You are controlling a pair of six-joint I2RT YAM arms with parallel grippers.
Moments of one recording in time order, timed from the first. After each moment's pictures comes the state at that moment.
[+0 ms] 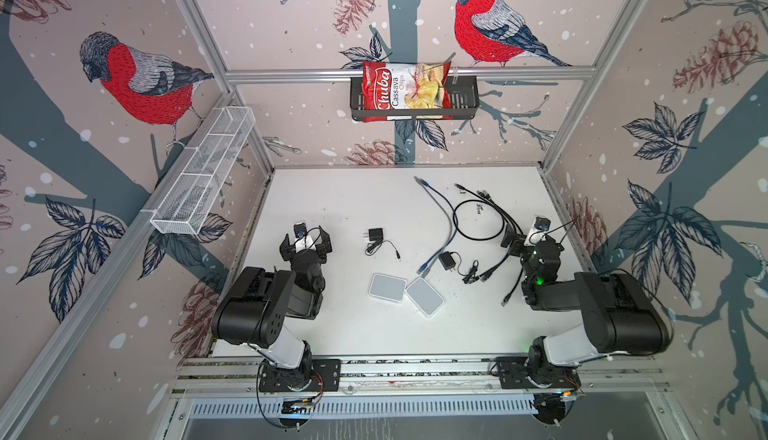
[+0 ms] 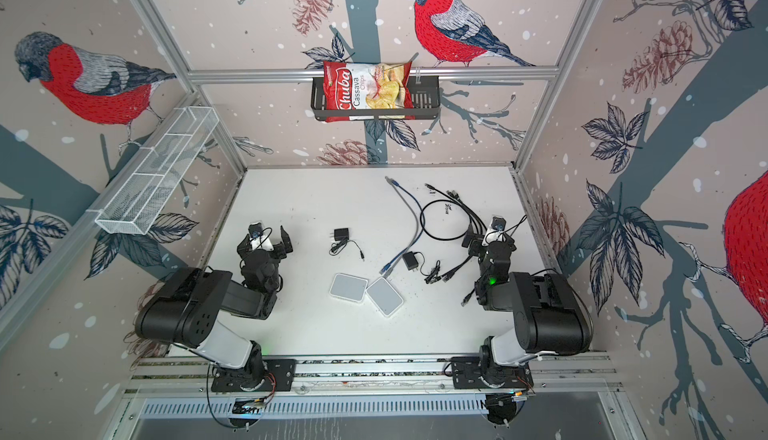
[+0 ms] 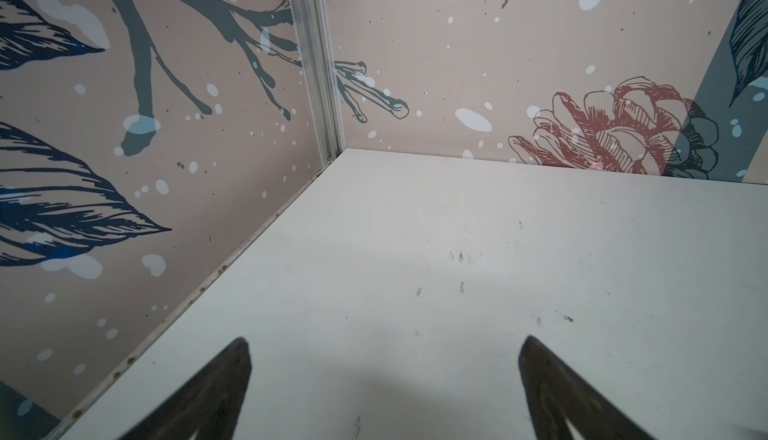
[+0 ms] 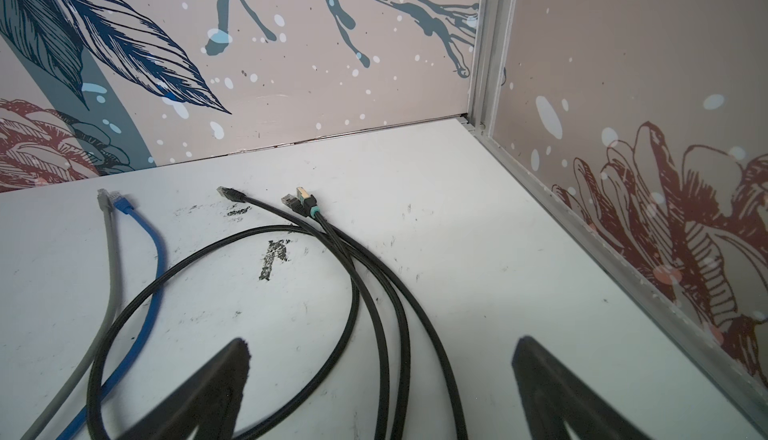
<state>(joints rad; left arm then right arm) -0.13 1.58 0.20 1.27 -0.45 0.01 0.01 1.50 0.24 1.07 0.11 0.06</state>
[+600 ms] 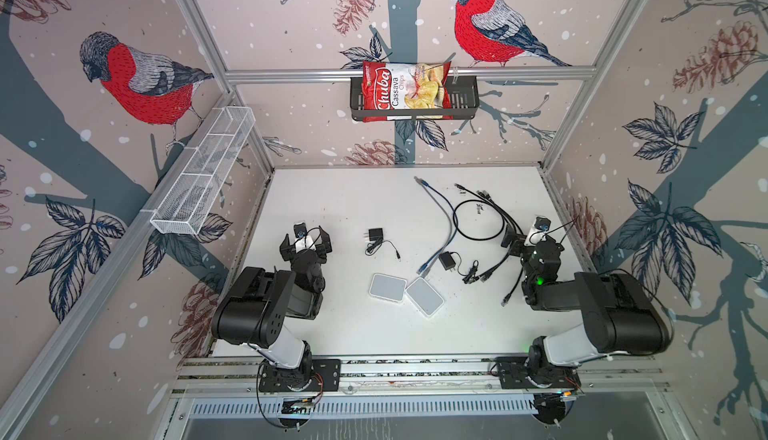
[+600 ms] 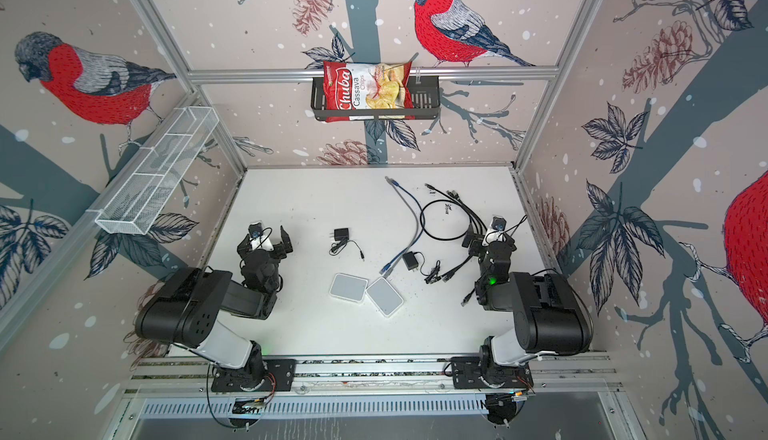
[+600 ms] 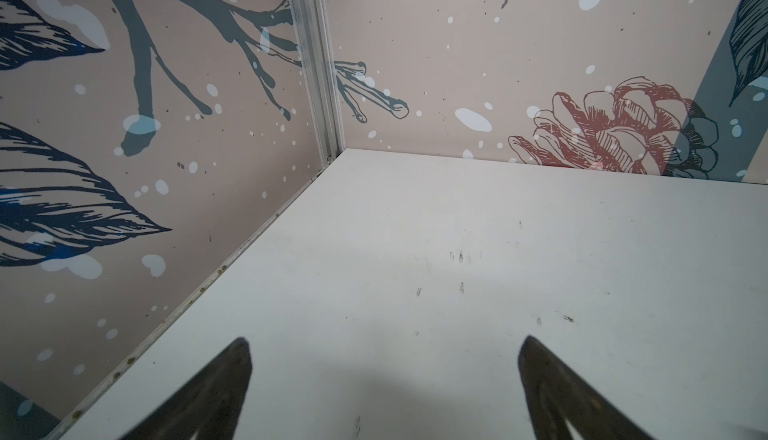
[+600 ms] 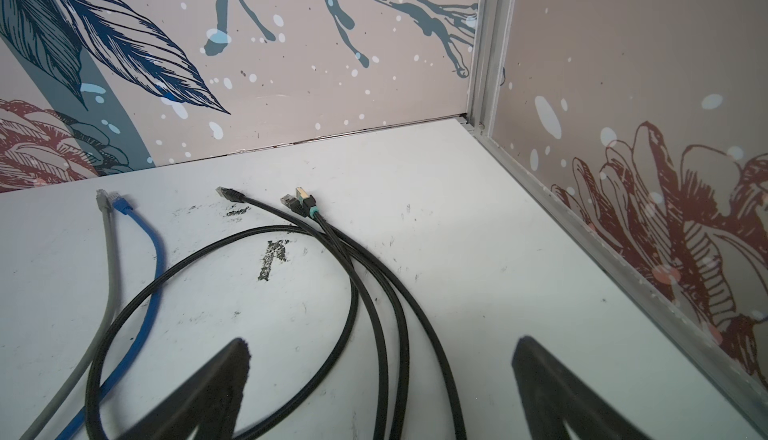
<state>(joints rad) -0.13 1.58 0.20 1.27 -0.44 0.01 0.01 1.50 0.24 1.07 0.11 0.06</state>
